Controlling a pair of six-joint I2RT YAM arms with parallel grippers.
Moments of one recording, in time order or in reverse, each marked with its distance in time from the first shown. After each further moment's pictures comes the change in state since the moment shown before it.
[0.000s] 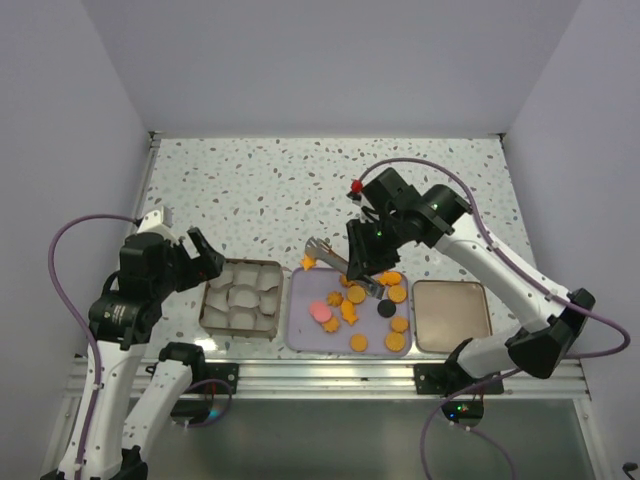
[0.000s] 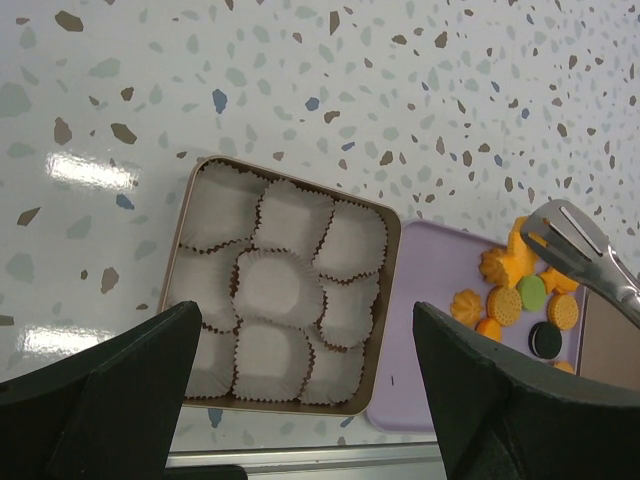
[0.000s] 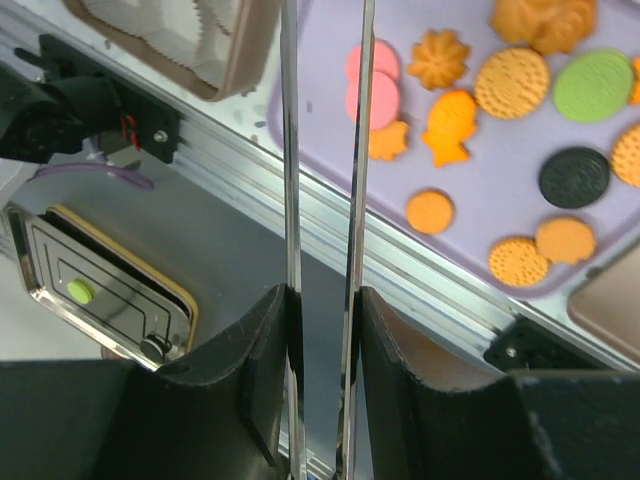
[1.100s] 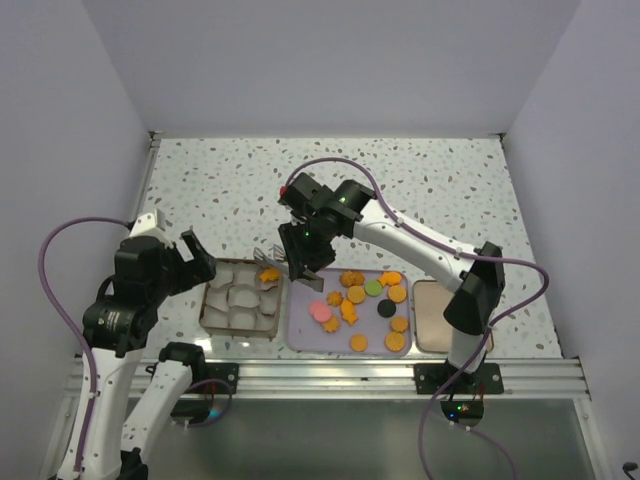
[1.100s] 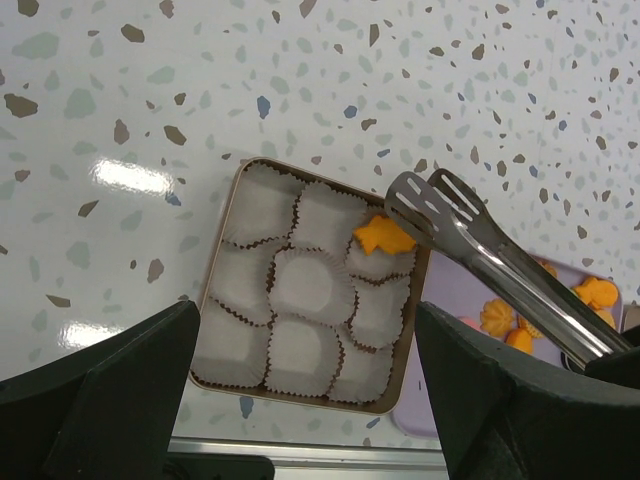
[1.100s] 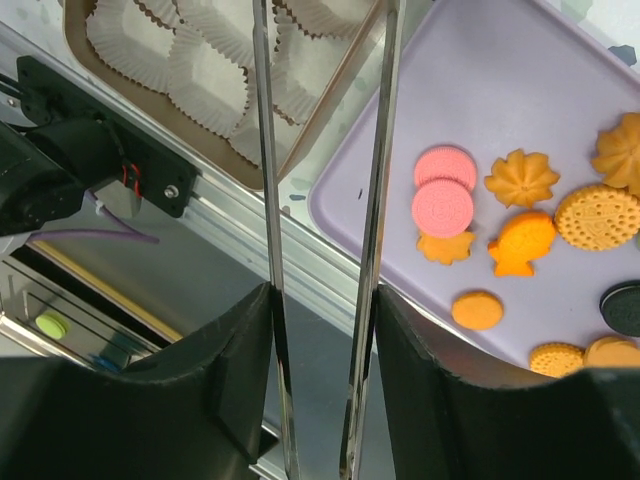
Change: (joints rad) left arm 0.000 -0.020 0.036 -0.063 -0.081 0.025; right arm 0.212 0.447 0.320 0.098 0.080 0.033
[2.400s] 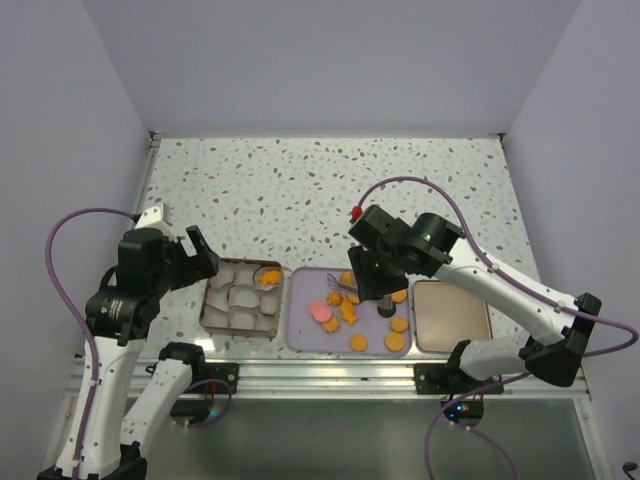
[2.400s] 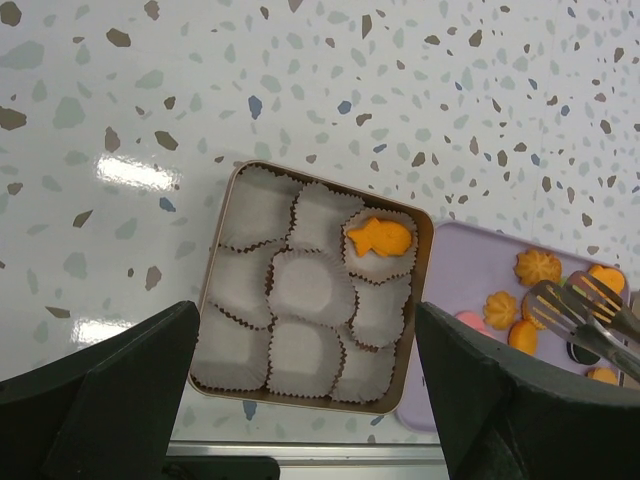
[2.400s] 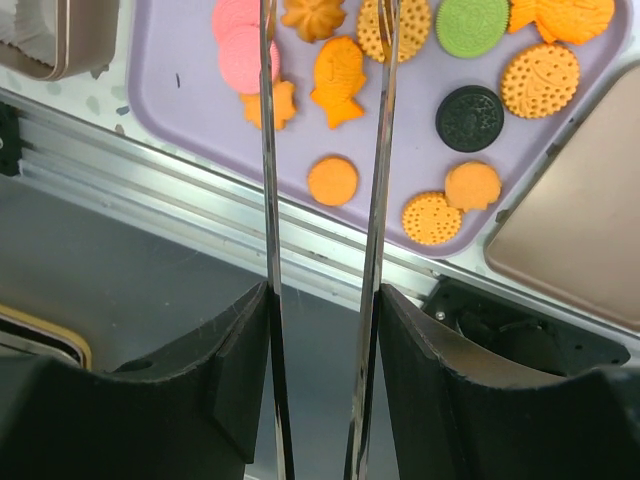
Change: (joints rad) left arm 0.000 0.060 0.019 0.015 0.023 0.036; right arm -0.002 -0.500 -0.415 -0.148 0.237 0.071
